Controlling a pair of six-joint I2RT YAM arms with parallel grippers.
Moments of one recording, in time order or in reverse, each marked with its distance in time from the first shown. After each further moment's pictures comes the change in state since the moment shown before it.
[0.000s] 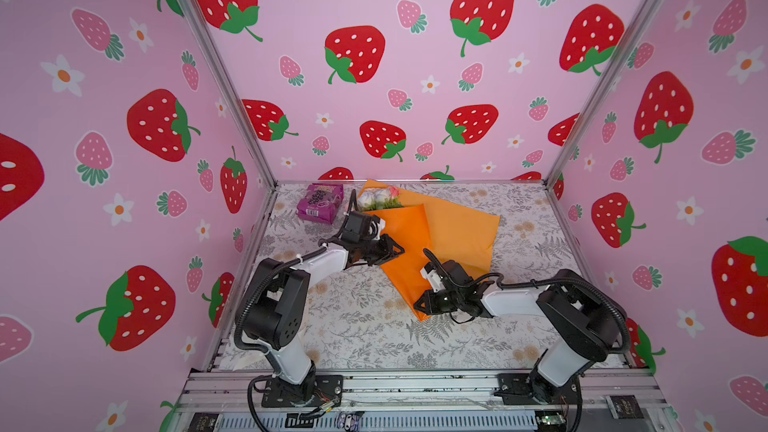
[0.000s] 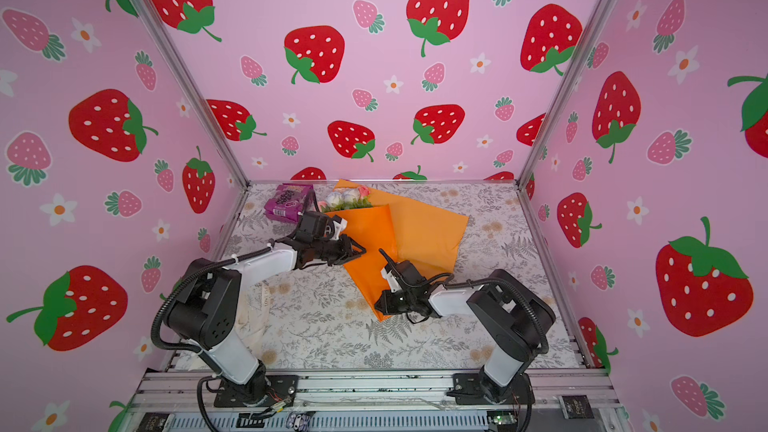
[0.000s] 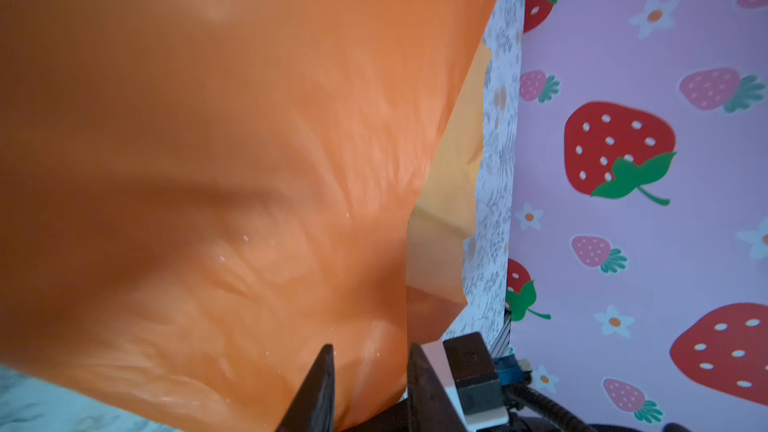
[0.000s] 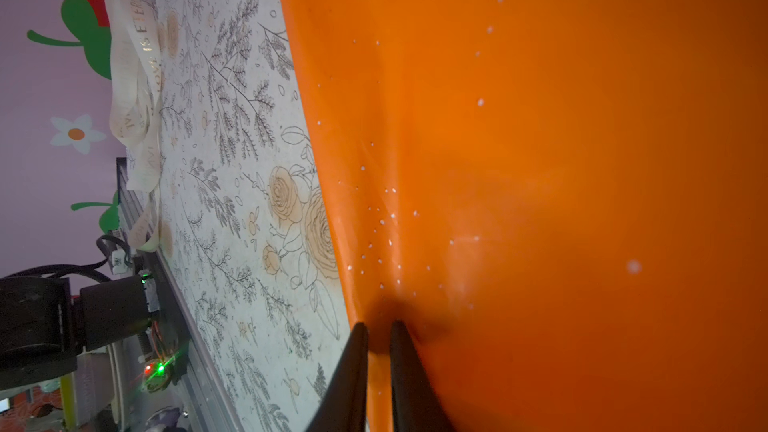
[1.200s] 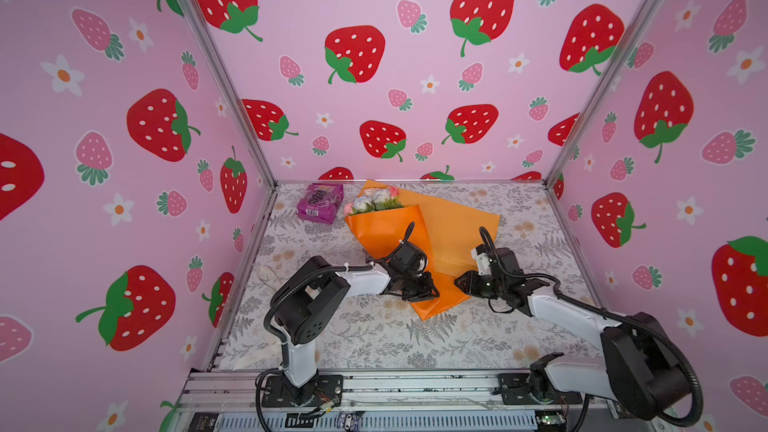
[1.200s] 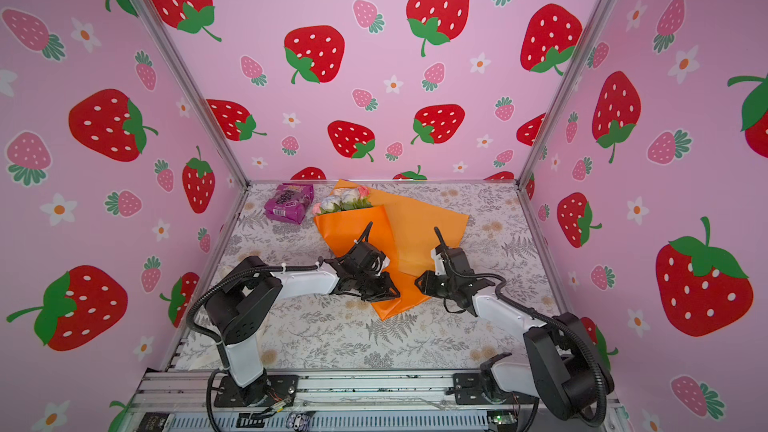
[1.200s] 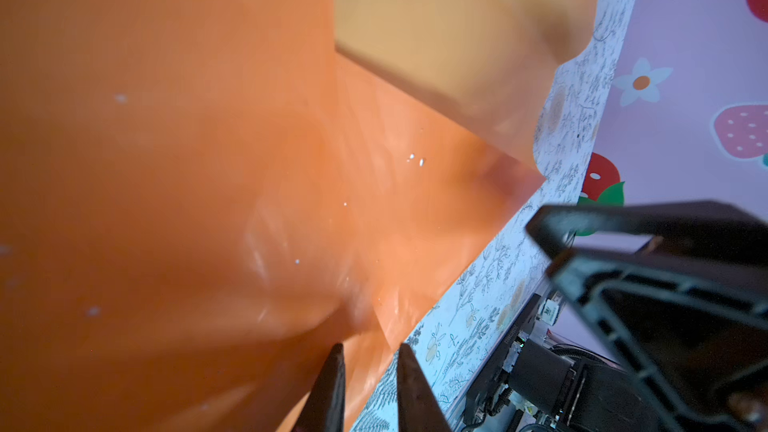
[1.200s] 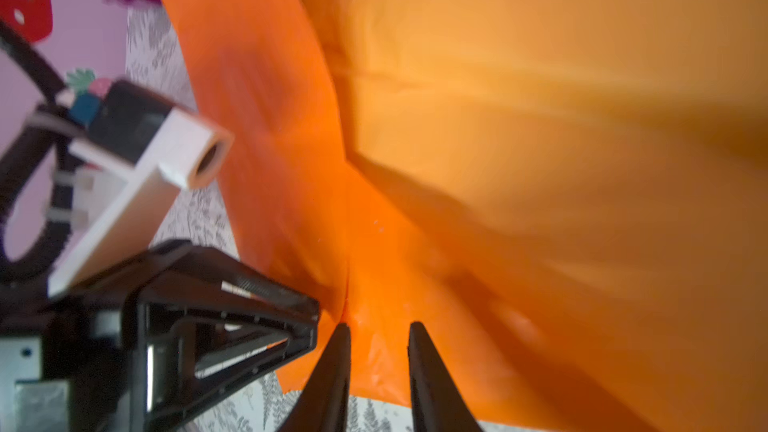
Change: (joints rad) left arm -0.347 0.161 0.056 -0.013 -0.103 -0.114; right arm -0.435 -0.382 -0.115 -0.236 0.045 -0.111
